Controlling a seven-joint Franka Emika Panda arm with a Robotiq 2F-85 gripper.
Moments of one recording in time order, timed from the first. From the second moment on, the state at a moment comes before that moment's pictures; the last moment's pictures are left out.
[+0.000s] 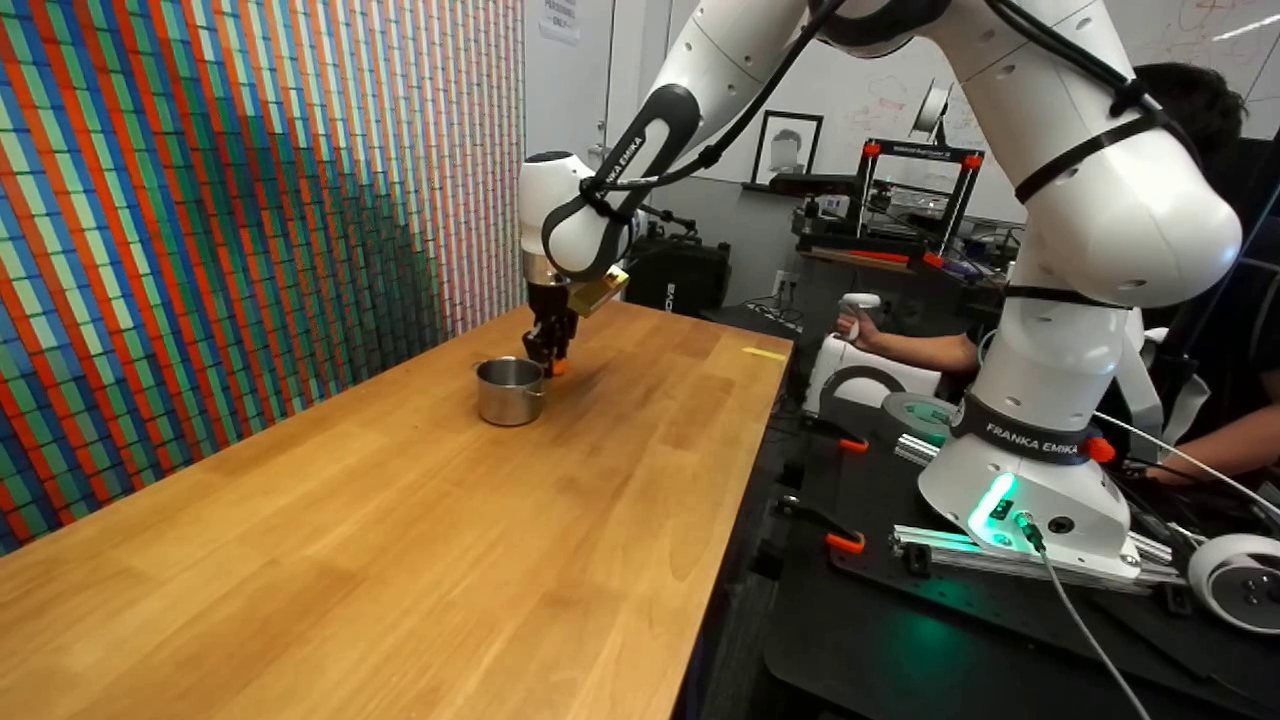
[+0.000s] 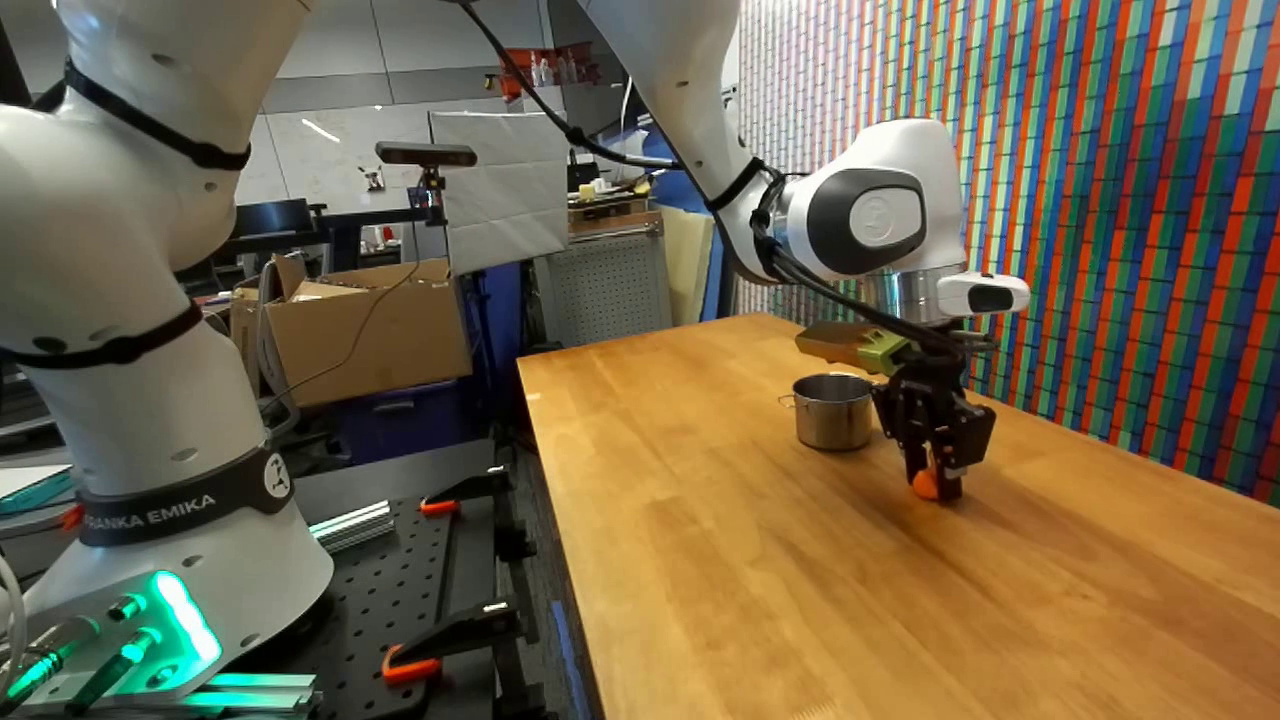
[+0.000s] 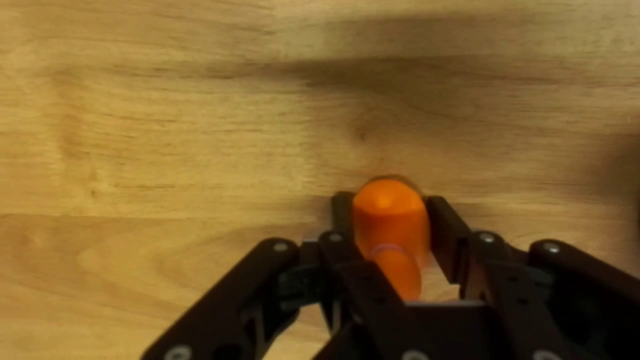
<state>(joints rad) 0.04 0.70 -0.07 -1.83 -0.20 2.58 0.11</state>
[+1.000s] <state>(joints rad) 0.03 0.47 0.05 -1.82 -0.01 2.32 0.02</state>
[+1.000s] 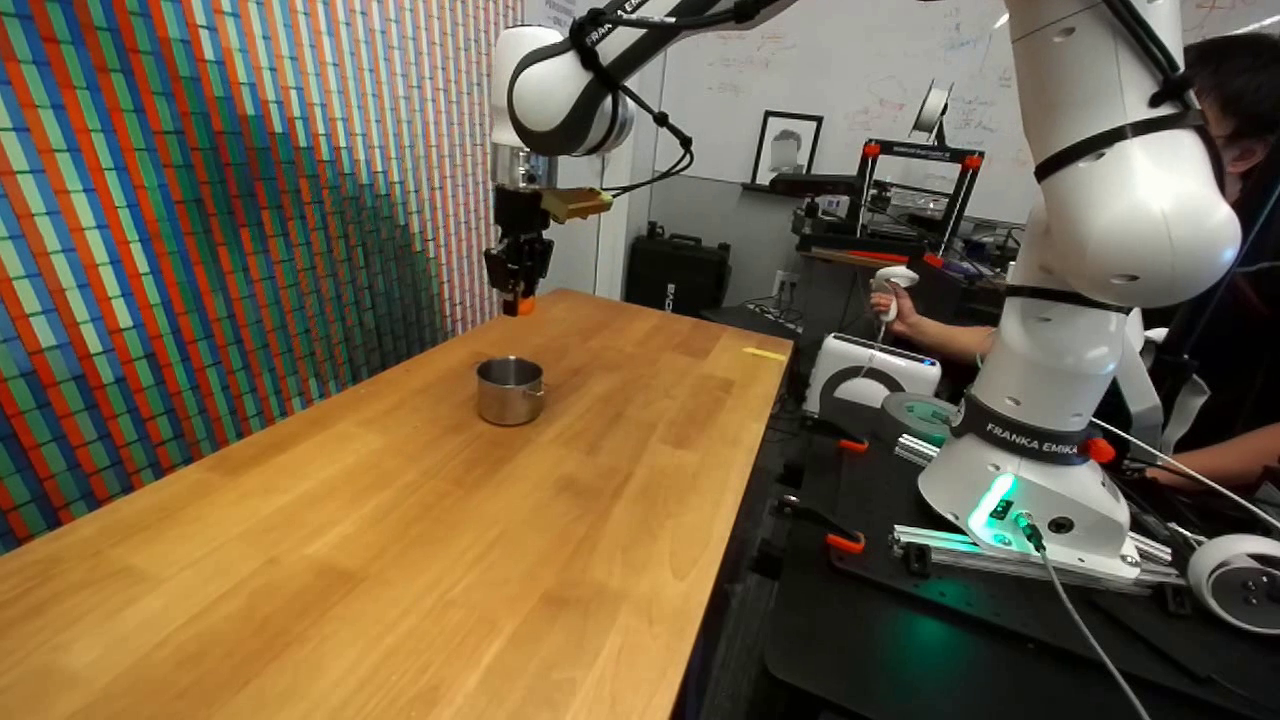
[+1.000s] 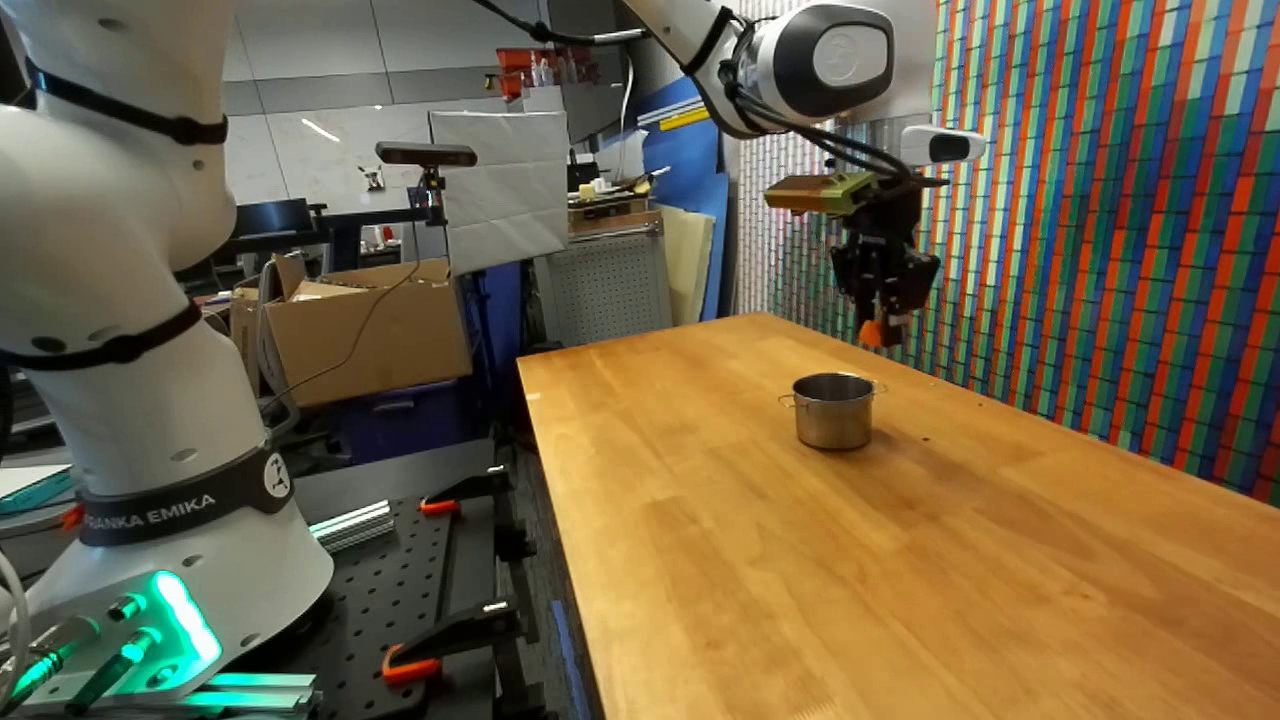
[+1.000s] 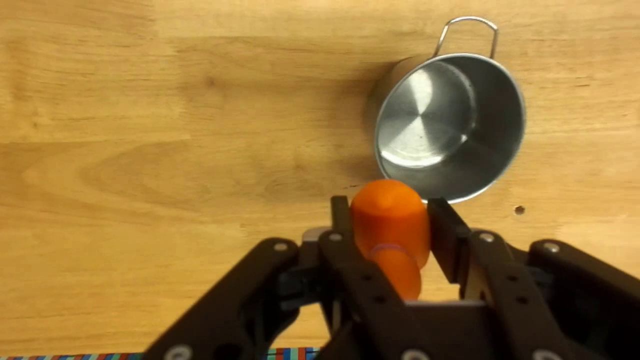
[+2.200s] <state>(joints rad) 0.06 0.48 0.04 -1.72 0.01 2.20 -0.01</state>
